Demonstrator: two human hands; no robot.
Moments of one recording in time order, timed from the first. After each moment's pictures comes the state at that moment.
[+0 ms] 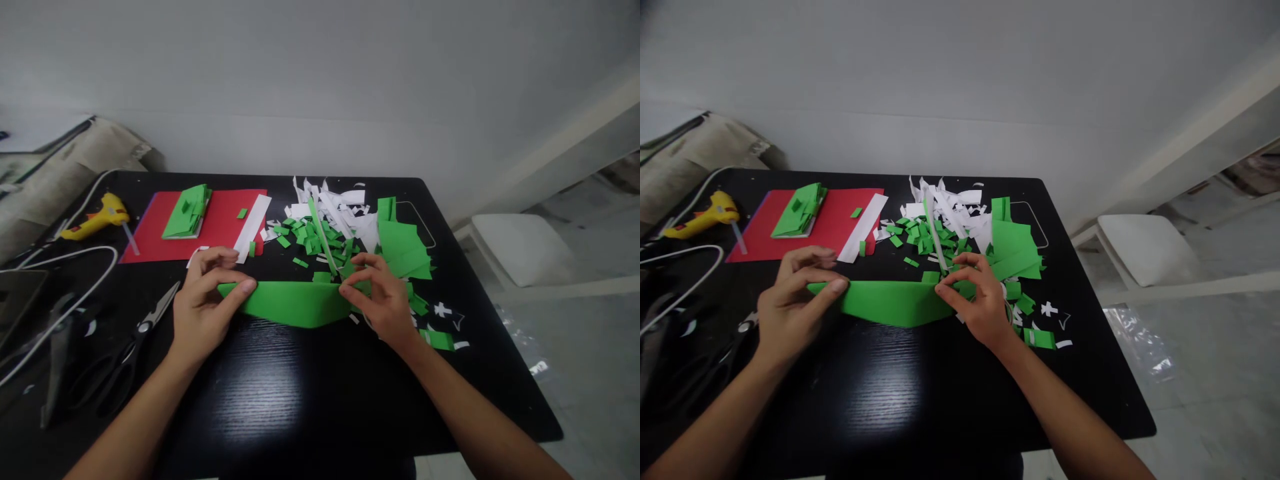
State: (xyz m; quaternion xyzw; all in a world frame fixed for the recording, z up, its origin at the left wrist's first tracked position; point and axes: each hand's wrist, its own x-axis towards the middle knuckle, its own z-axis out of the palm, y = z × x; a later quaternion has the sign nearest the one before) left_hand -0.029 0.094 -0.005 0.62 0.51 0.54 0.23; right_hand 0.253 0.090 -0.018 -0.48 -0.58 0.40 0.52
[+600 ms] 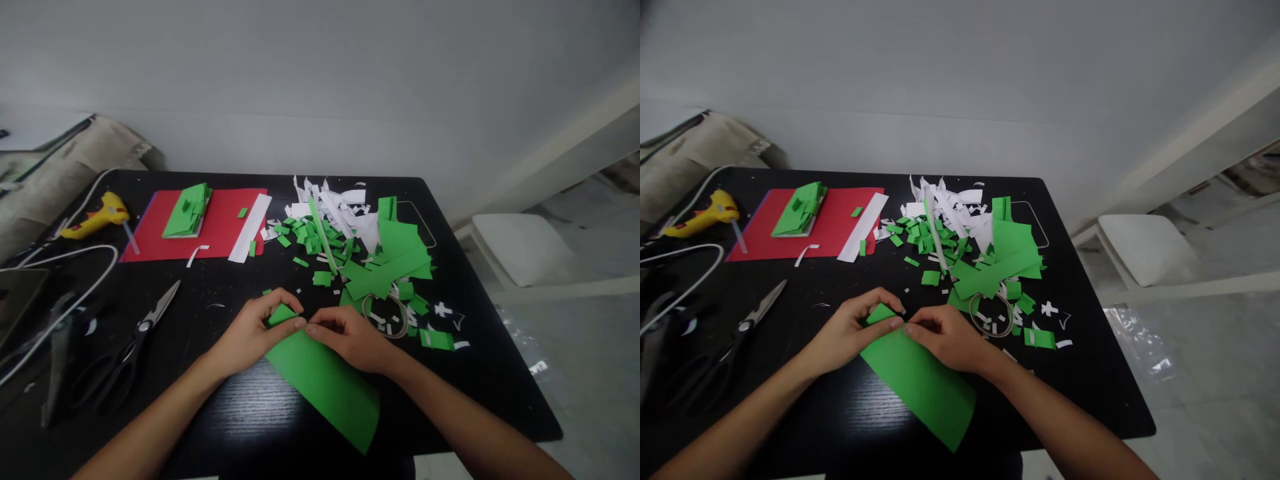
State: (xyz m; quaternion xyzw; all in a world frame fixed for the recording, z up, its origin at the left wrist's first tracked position) left_hand 0.001 0.078 -0.023 0.65 0.47 0.29 0.52; right_hand 0.221 0.065 -0.024 -0.43 -0.54 0.67 0.25
